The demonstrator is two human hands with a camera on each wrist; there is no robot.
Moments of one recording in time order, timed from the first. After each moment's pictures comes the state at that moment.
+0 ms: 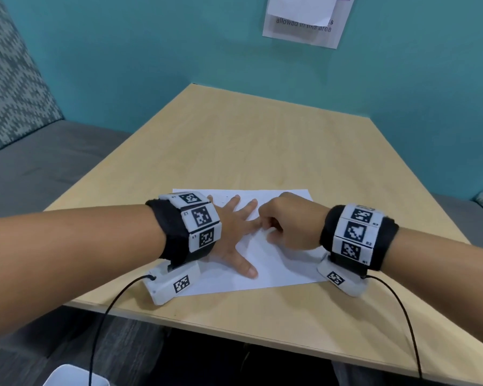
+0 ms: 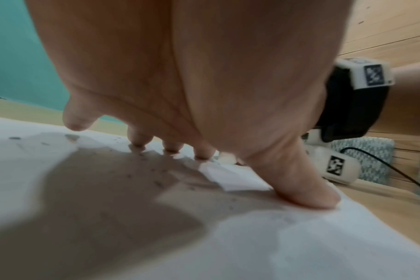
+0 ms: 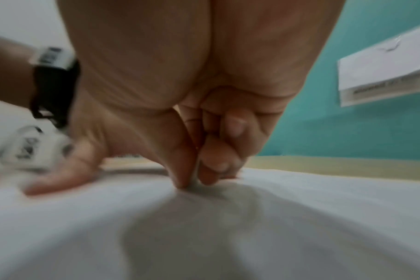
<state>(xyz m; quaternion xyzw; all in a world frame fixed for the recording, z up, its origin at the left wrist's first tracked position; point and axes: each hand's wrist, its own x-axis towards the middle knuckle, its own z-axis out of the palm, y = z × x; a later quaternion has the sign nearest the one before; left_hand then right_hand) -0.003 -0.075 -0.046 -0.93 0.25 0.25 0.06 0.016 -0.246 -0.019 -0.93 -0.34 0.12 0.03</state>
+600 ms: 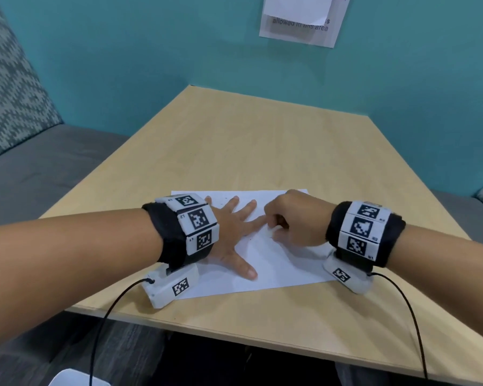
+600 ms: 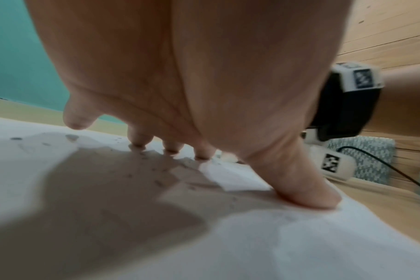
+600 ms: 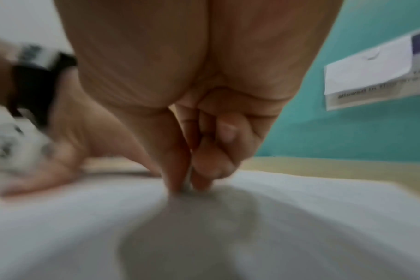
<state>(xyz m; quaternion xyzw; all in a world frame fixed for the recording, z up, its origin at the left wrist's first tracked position) 0.000 -0.072 -0.051 -0.94 0.26 0.23 0.05 0.024 -0.256 -0.018 -0.93 -0.34 0.11 0.03</state>
